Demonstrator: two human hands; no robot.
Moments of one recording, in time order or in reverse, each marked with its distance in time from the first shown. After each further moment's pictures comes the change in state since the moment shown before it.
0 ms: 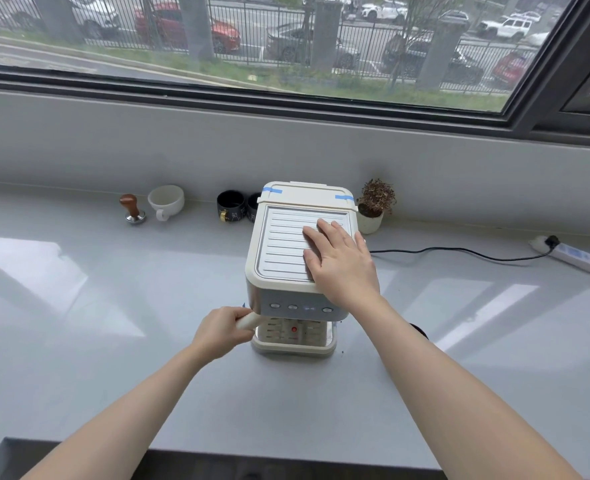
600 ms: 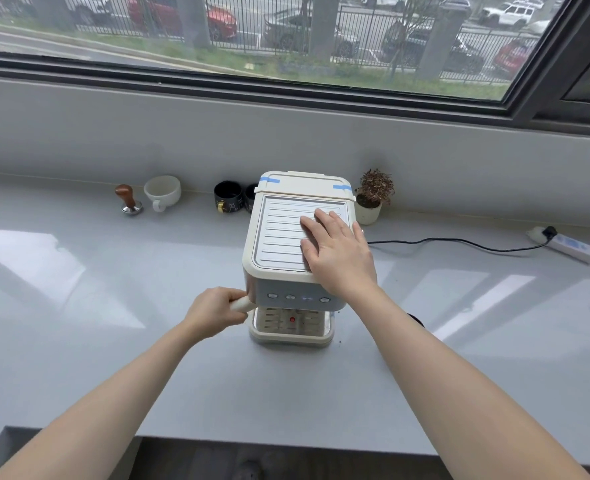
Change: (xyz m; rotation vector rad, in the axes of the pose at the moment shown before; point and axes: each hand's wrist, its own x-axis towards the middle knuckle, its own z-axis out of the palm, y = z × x) left_hand 0.005 0.006 -0.016 0.075 -0.016 -0.019; right_hand 0.000 0.001 0.002 -0.005 0.013 -0.001
